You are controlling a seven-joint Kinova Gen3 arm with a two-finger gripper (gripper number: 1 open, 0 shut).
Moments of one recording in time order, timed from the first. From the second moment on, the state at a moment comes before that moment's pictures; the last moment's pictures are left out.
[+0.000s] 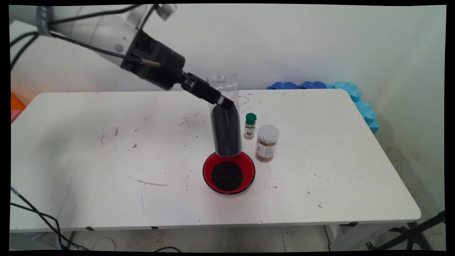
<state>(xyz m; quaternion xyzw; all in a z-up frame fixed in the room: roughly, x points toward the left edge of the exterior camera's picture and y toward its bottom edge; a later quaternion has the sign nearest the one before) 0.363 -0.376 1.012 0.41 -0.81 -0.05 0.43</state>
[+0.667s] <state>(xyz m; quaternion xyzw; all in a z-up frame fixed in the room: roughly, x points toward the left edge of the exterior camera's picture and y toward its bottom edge) 0.385 -0.392 1.048 0.29 -0.85 0.10 0.44</state>
